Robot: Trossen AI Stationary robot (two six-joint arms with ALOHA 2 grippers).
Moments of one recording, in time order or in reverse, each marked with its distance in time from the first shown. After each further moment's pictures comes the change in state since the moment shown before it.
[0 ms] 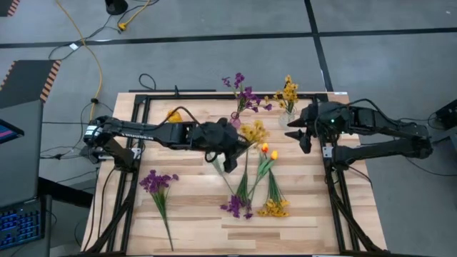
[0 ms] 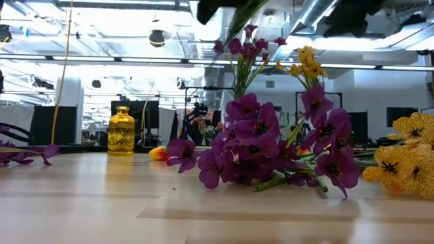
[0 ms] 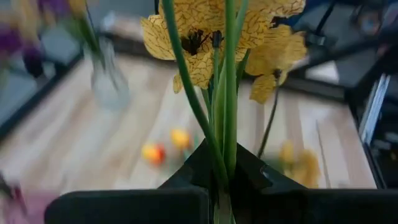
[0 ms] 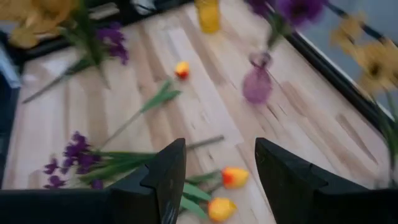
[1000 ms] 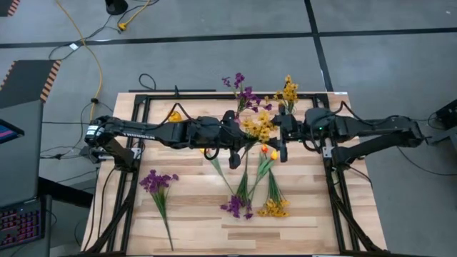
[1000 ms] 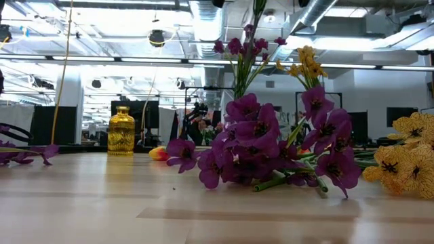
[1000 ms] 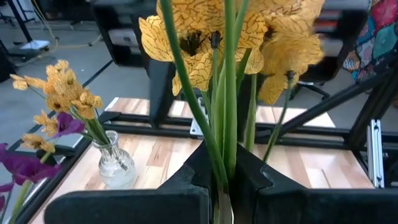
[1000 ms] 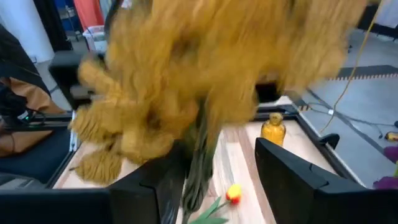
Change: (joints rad) left arm 0.008 0.011 0.000 0.243 0.006 0.185; right arm 0.164 0.239 0.000 0.677 0.000 -0.204
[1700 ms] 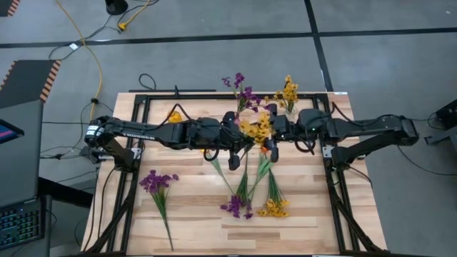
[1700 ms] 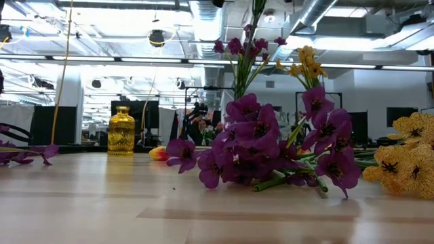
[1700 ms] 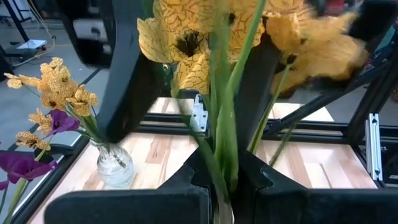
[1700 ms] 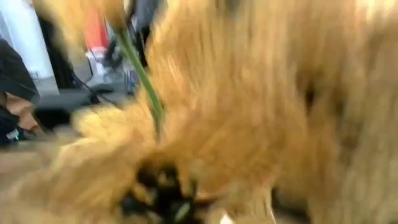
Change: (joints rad) left arm -0.002 0.000 -0.002 -0.007 0.001 0.011; right arm 0.011 0.098 0.000 0.213 -0.001 -0.058
